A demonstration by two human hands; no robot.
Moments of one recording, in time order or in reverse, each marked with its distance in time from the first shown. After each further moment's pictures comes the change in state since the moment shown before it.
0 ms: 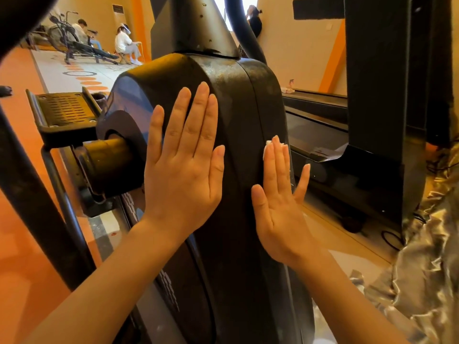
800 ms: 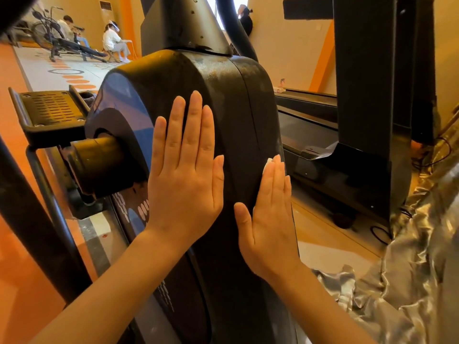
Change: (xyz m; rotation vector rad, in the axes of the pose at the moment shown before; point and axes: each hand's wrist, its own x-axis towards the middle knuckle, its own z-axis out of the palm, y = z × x) left_hand -0.011 0.013 0.007 0.004 0.025 -0.007; right_hand -0.026 -0.013 0.018 -0.053 0.095 0.115
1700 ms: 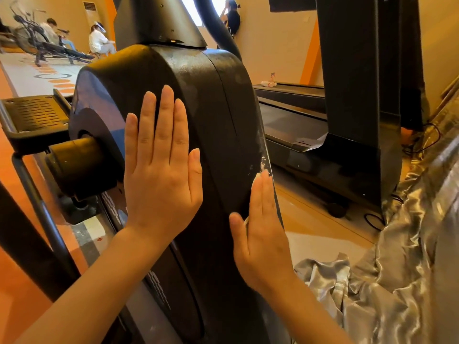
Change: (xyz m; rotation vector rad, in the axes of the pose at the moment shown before) left_hand -0.002 -0.001 0.000 -0.001 0.009 0.007; right_hand -0.033 0.017 0.000 0.096 -0.039 0.083
